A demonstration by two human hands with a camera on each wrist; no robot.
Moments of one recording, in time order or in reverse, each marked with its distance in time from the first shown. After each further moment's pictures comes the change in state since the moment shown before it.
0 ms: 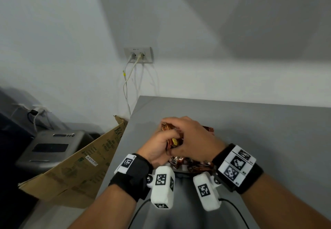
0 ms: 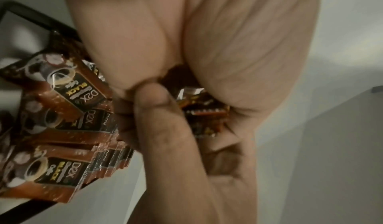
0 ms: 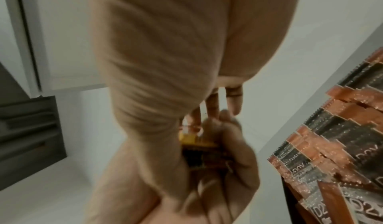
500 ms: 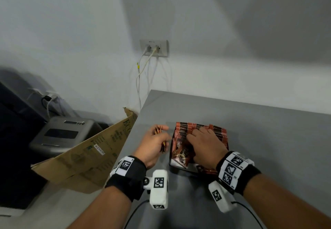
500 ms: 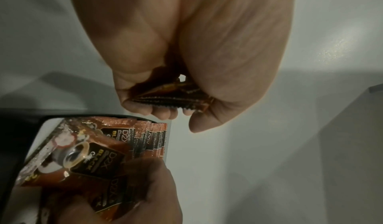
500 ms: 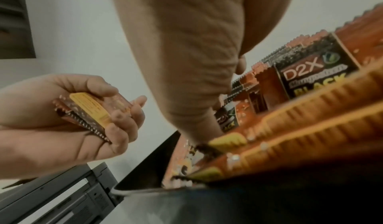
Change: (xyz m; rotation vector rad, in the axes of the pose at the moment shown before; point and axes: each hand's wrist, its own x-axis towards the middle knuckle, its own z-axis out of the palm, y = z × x) left_hand -0.010 -0.007 -0.061 0.259 0.453 0.026; right_hand 0.017 0.071 0.047 -0.712 -0.135 0.008
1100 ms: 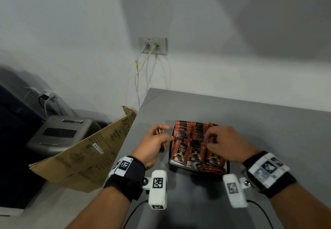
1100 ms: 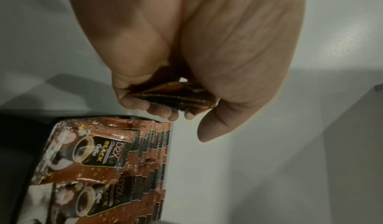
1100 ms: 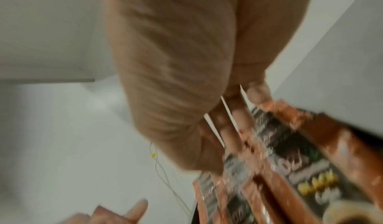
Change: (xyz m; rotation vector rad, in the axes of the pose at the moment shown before) left_hand 0.001 -0.003 -0.002 0.025 -0.036 0.017; right_hand -0.032 0.038 -0.026 0.541 0.024 0.228
